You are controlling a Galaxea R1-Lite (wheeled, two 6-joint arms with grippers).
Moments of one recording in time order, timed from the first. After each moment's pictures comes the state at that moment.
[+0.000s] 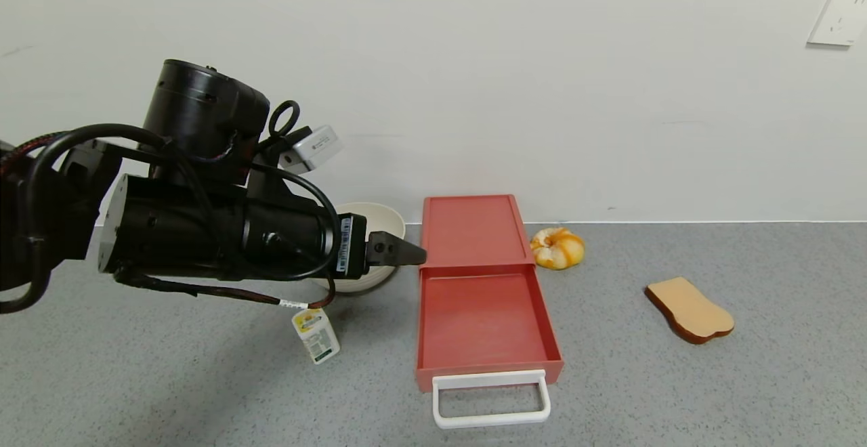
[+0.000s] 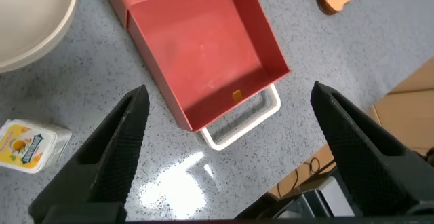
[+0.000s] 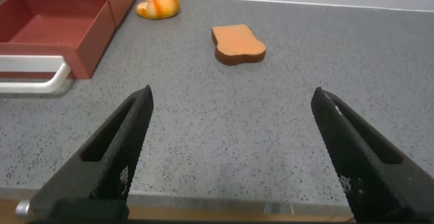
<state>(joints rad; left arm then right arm) -0.48 1.61 -1.24 0.25 -0.22 -0.30 0.00 0.00 0.00 0.00 0.03 -0.01</state>
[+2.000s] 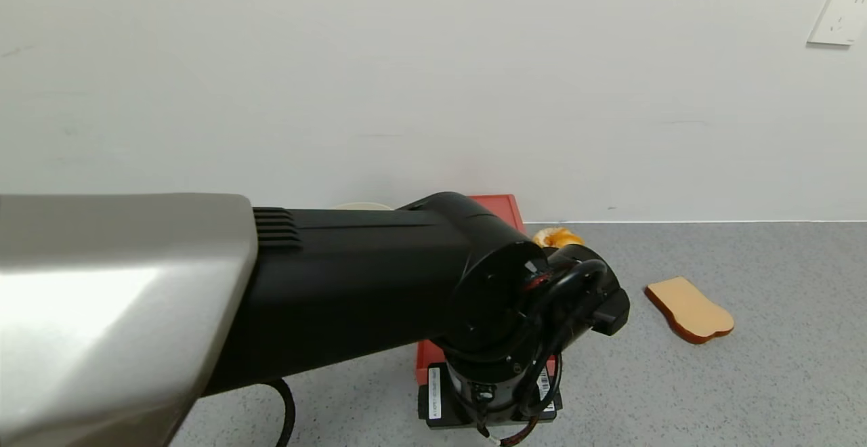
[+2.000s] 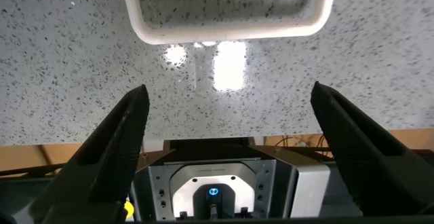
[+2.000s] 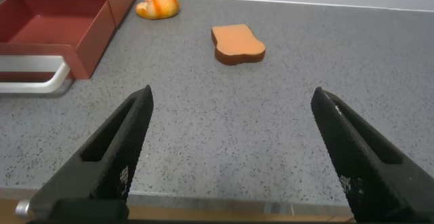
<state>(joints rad) -1.00 2.18 -1.86 1.02 0.21 -1.02 0.00 0.00 0.00 0.00 0.02 -0.01</state>
